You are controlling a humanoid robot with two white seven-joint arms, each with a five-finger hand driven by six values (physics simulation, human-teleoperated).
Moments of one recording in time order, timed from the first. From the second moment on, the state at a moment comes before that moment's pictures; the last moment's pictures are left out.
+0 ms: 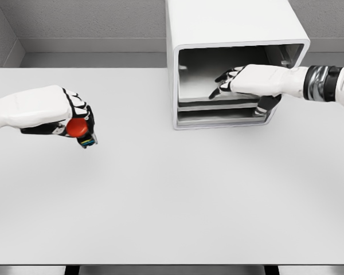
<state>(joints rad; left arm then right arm) -0.49 1.01 -0.43 -1.76 -0.10 -0.61 -0.54 -0.94 -0.82 0.88 -1.56 0.22 -0.34 0.61</state>
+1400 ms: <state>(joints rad) -0.61 0.79 -0.47 -1.75 -0.01 -0.61 -0.55 -0.92 -0.93 0.94 -1.55 0.06 -0.40 0.61</state>
